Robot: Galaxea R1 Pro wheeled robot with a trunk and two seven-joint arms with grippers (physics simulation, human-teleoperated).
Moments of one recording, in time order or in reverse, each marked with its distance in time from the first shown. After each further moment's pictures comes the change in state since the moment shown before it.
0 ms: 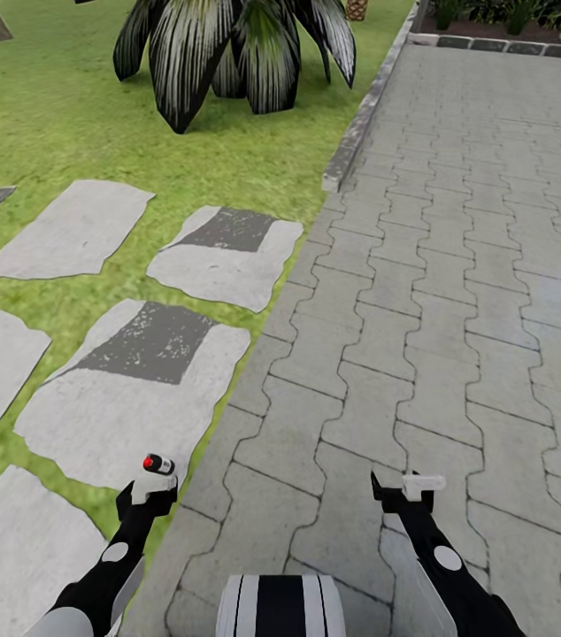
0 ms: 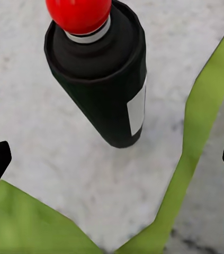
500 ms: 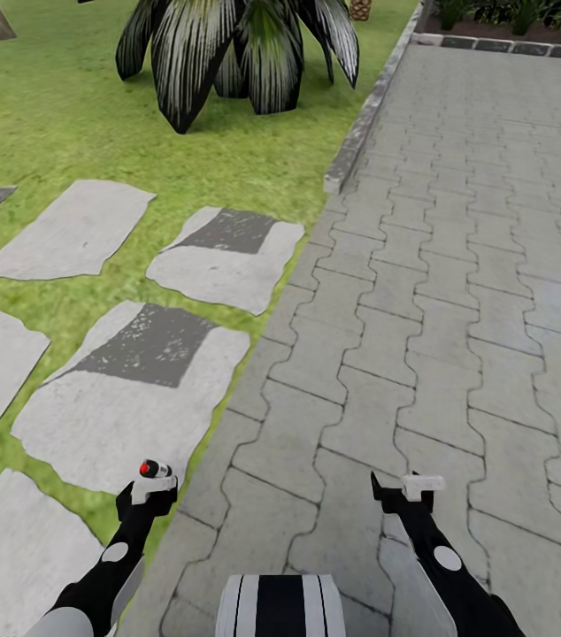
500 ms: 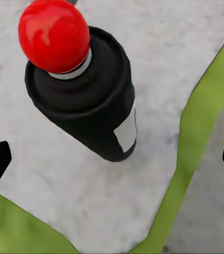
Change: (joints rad) left arm 0.000 0.000 0.002 0.000 0.000 -0.001 0.000; right arm 0.000 0.000 0.000 0.001 0.000 0.000 0.000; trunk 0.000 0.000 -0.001
